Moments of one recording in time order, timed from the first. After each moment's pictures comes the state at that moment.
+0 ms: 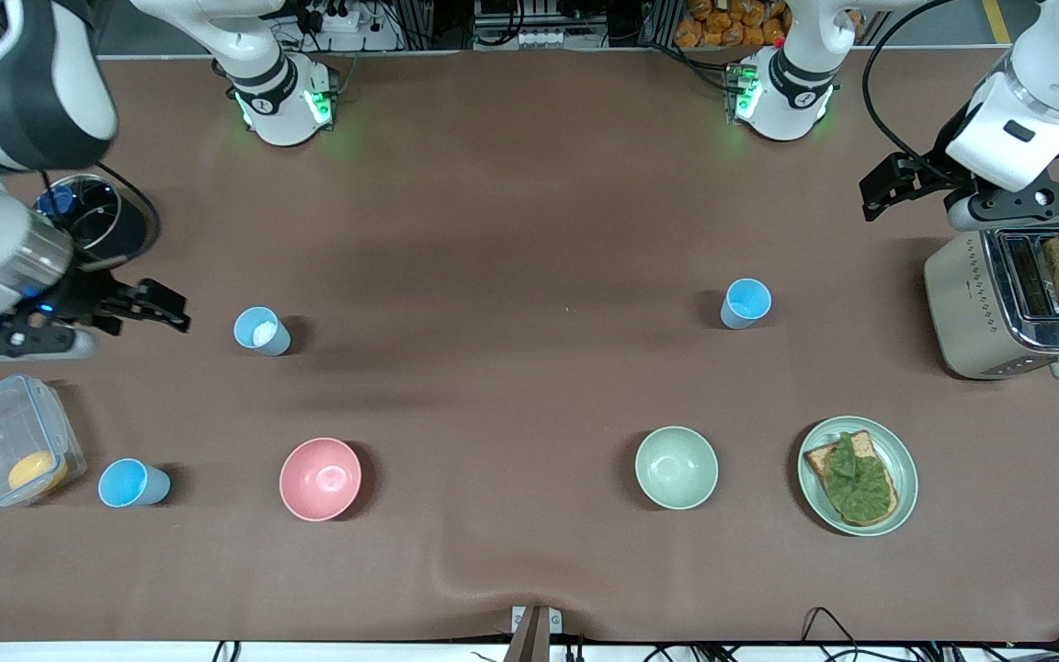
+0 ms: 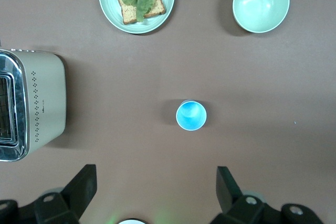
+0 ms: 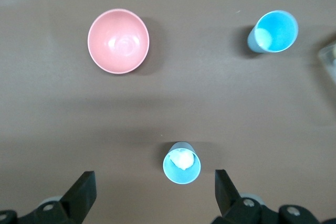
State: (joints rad) left arm -0.10 -0.10 -0.10 -1.69 0.01 1.57 -0.27; right arm 0.03 0.11 0.03 -1.78 0.08 1.92 0.03
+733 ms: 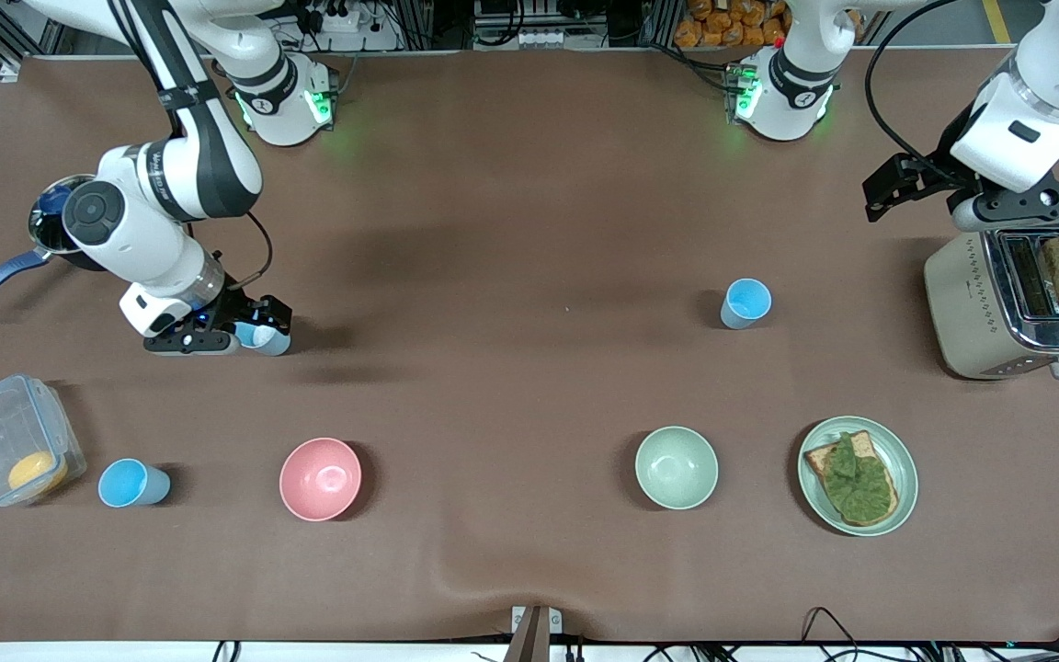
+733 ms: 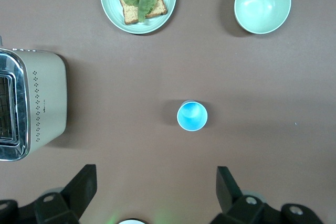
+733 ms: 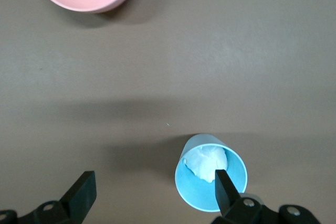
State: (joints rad) left arm -0.10 -0.10 -0.10 -1.69 0.01 1.57 -0.27; right arm 0.10 0.12 0.04 -2.25 0.08 2.41 0.14
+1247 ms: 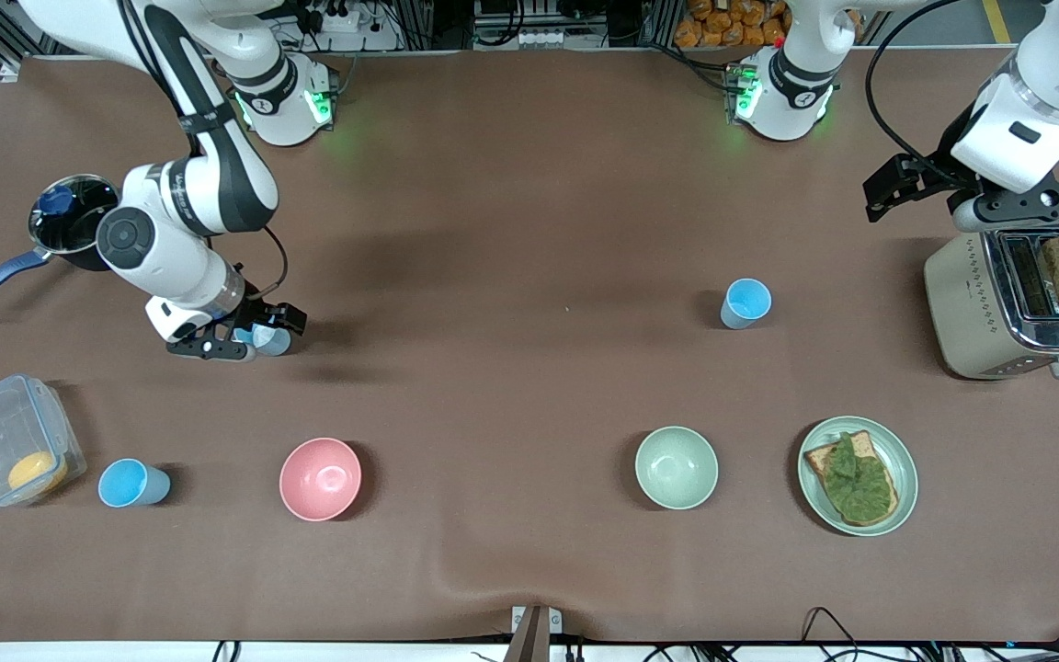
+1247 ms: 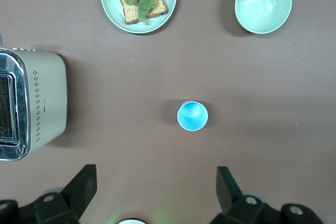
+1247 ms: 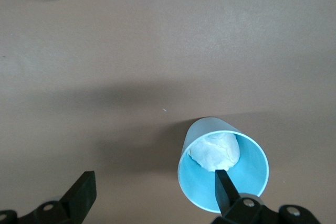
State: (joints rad) left arm -0.09 -0.10 -0.10 -1.69 0.01 1.57 -0.27; right arm 0.12 0.20 0.03 -2.25 0.08 2.42 0.20
